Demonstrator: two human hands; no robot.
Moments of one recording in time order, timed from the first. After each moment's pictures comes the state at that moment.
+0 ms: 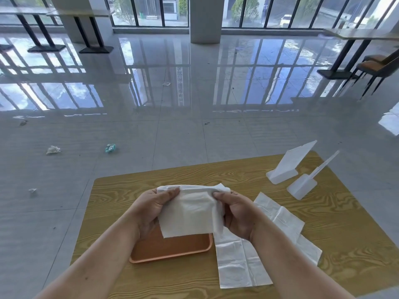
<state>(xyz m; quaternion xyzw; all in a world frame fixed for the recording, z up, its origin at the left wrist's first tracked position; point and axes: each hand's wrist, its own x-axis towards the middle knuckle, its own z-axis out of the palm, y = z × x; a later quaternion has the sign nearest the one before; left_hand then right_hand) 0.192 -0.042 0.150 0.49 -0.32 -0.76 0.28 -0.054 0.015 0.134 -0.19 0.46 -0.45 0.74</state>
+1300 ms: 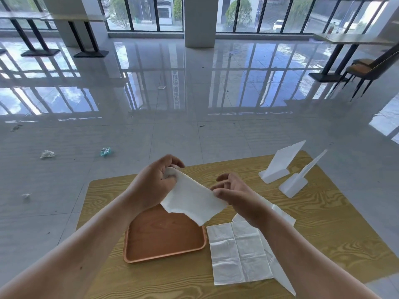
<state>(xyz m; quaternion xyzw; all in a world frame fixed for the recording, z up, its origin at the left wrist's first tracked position) 0.173 -0.054 0.205 0.48 -0.75 -0.38 0.25 -0.084 0.023 0.164 -0.48 0.57 -0.38 0.54</state>
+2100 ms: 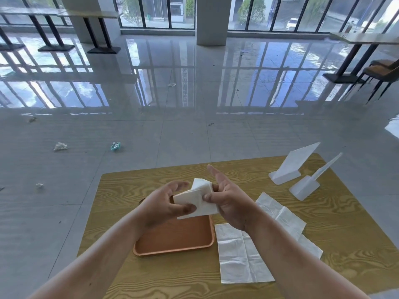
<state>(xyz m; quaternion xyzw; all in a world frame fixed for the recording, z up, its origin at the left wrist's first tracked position) 0.202 -0.028 0.150 0.49 -0.67 -0.53 0.17 -0.028 0.011 0.156 -0.36 0.45 -0.43 0.70</state>
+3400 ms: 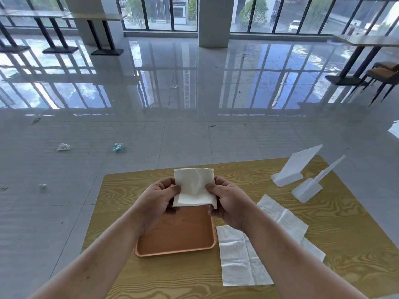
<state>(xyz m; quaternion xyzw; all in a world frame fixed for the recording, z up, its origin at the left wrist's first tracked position) 0.196 -0.030 0.165 0.50 -0.44 -0.68 0.32 -0.014 0.005 0.167 -0.25 0.51 -0.43 0.70</state>
